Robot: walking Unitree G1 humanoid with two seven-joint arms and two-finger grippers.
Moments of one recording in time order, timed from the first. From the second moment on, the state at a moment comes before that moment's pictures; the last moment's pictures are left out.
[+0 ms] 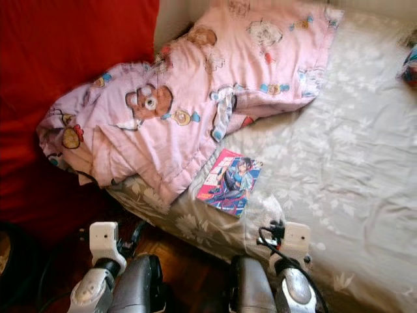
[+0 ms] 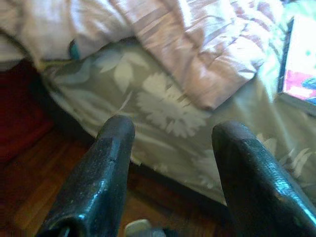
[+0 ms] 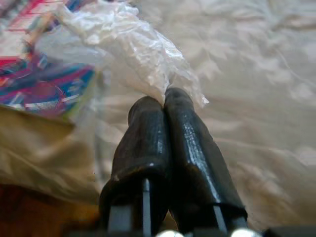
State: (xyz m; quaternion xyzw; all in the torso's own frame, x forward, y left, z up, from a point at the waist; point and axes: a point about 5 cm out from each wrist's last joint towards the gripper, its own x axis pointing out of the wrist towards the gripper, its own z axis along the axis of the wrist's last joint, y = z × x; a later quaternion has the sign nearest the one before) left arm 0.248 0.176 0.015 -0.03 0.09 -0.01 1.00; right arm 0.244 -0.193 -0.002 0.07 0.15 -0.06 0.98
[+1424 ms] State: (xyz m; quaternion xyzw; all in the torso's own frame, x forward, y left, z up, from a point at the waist) left arm 0.181 0.203 -0.077 -0.06 0.37 0.08 0.92; right arm 0.186 -0.205 -0.076 0.05 0.39 -0.09 0.91
